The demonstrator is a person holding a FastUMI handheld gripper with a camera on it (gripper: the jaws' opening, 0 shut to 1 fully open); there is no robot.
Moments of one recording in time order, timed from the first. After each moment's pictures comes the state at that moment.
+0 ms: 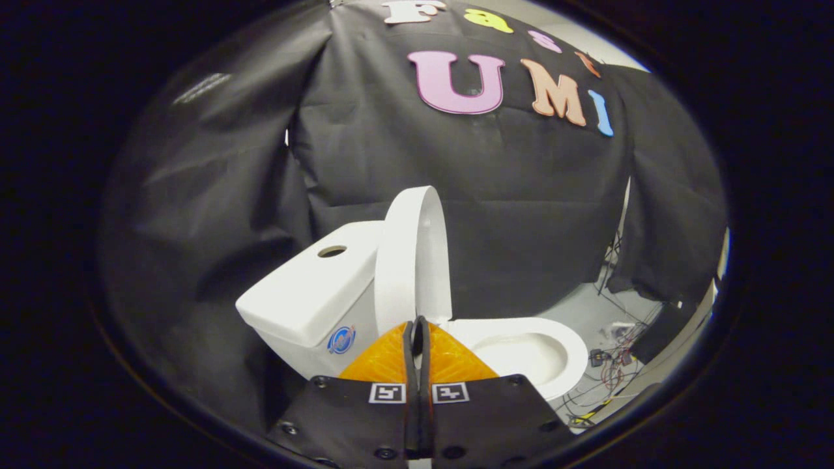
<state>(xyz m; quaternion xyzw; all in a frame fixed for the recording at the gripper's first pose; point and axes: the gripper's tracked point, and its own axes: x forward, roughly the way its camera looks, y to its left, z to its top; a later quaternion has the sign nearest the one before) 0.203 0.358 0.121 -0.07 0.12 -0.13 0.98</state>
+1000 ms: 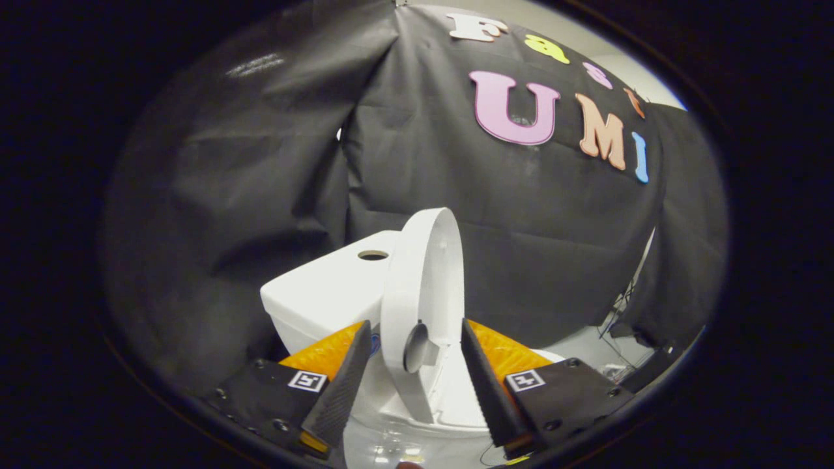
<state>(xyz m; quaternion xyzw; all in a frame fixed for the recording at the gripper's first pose) 0.209 0.386 0.130 -0.14 0.08 -0.06 0.99</state>
